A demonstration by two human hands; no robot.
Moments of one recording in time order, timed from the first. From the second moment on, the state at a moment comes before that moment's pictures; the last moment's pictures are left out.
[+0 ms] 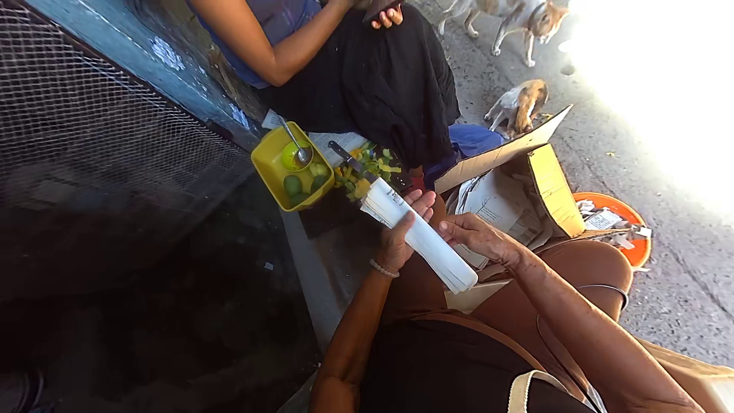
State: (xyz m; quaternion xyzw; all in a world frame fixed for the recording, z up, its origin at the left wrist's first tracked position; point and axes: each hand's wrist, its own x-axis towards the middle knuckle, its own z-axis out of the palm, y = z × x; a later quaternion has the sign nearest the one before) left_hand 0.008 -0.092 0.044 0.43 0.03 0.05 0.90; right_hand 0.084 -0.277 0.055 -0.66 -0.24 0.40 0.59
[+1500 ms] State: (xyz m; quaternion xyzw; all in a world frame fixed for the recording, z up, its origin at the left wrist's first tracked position) left_hand 0.017 -0.105 0.064 0.44 0.34 0.22 0.80; right_hand 0.032 -0.241 0.045 -0.85 -0.24 0.05 0.47
